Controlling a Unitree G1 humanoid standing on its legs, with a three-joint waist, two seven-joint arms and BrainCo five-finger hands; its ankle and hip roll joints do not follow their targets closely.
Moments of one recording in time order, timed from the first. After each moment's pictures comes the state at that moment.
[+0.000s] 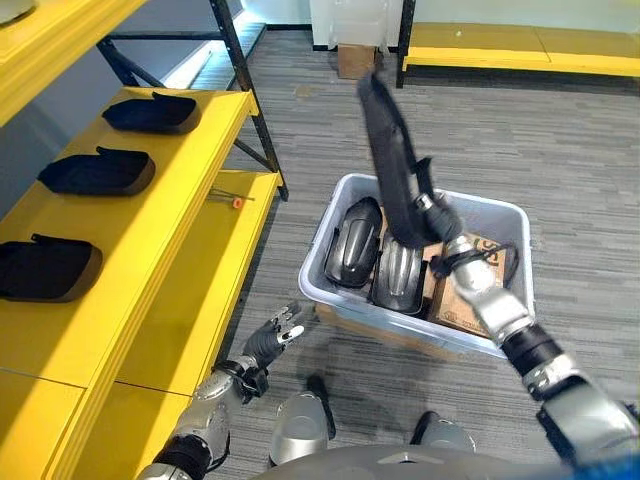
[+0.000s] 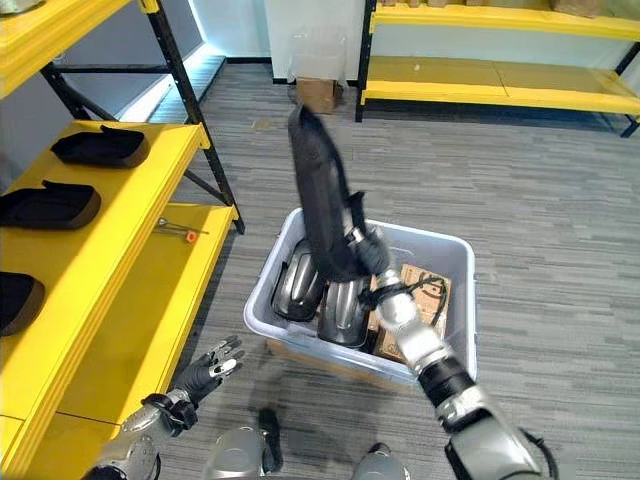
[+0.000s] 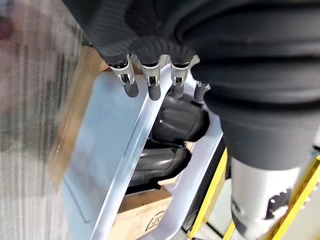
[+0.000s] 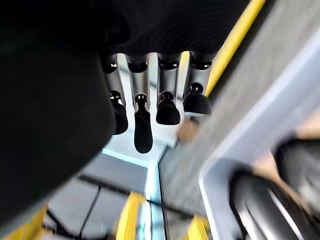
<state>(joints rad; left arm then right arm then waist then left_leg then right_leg) 0.06 0.36 -0.26 0.59 -0.68 -0.11 -0.39 -0.36 -0.36 0.49 0.35 0.02 -0.07 -0.31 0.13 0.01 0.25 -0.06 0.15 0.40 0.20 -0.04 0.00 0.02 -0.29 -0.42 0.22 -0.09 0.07</state>
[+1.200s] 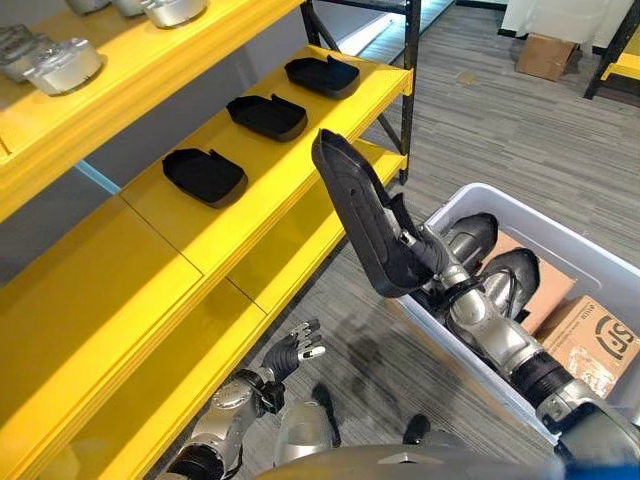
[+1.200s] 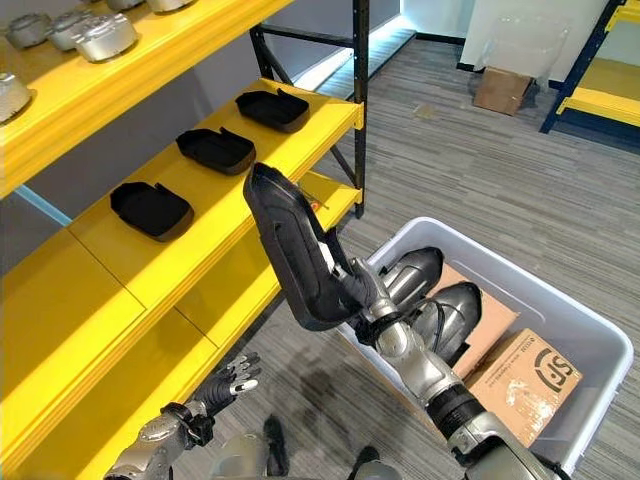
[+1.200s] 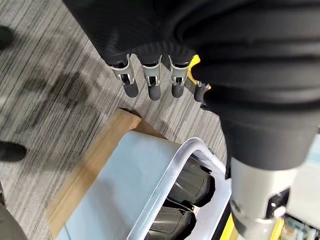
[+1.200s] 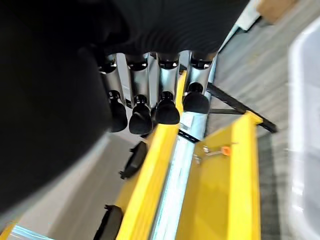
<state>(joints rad) 0.03 0.33 -0.32 0.56 -0.49 -0.07 -0.38 -0.36 -0.46 0.52 0.32 -0.12 -0.13 -0.28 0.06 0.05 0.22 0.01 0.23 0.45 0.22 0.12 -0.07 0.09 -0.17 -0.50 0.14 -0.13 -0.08</state>
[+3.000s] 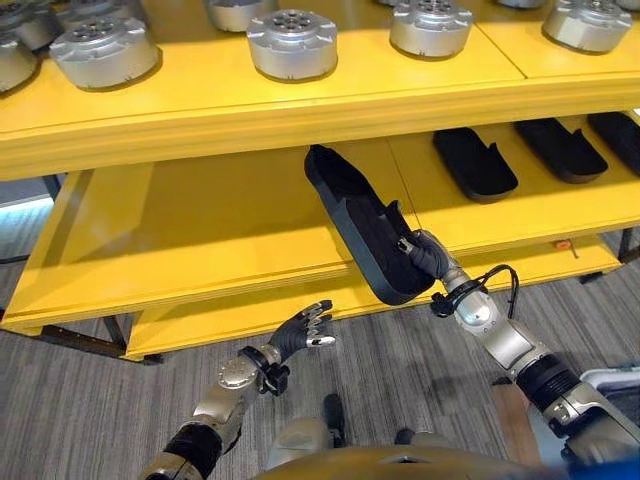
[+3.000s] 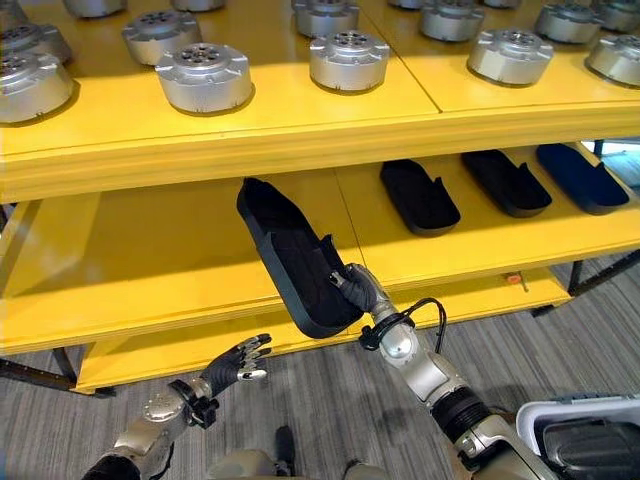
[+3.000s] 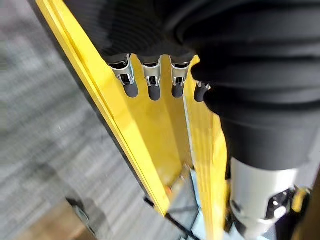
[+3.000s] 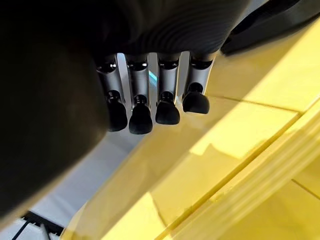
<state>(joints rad) 0.02 0.43 -0.38 0.49 -0.45 -0.12 -0.39 -0.31 -0.47 0.52 0.29 -0.15 -0.12 -0.20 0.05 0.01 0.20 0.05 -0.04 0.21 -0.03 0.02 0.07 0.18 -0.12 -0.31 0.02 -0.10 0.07</state>
